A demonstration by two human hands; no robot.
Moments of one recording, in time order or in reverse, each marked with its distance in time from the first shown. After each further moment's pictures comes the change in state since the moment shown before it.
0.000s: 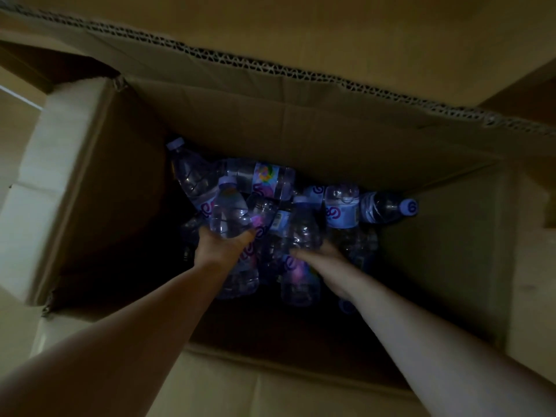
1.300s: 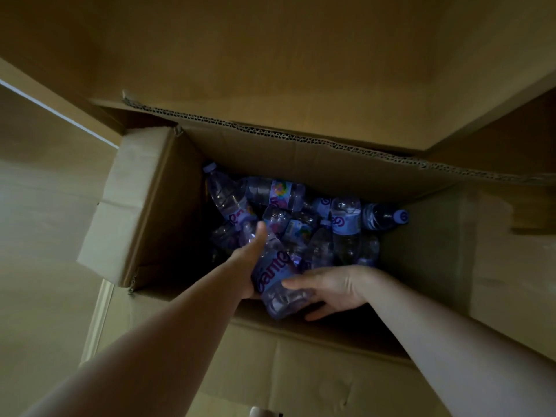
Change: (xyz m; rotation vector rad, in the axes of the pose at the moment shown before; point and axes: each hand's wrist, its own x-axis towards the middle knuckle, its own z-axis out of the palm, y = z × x) left_hand -0.073 0.034 -0.023 -0.378 -0.398 -0.465; right_hand -0.097 -0.072 0.007 -0.233 -0.695 0.442
